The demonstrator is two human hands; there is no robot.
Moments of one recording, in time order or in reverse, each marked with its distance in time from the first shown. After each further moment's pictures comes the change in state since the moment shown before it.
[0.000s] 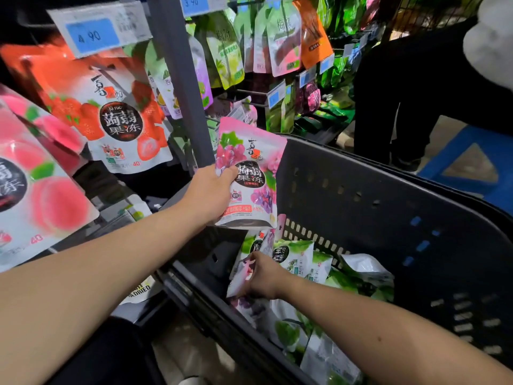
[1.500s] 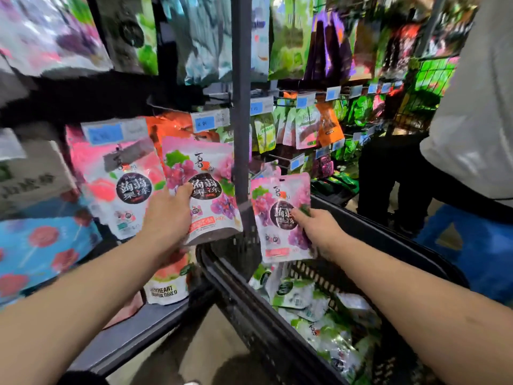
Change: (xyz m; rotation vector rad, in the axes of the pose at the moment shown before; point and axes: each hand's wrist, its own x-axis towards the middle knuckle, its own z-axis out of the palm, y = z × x) left_hand -0.141 0.030 -0.126 -0.061 0.473 -0.035; right_hand -0.110 -0.123 -0.126 0.286 0.461 -0.191
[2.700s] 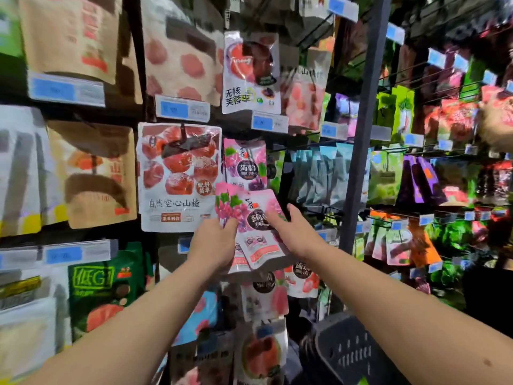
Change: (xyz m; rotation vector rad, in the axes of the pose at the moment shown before) left_hand 0.013 0.038 -0.230 0.134 0.302 0.176; right_hand -0.127 -0.300 0.189 -0.137 -0.307 -0.515
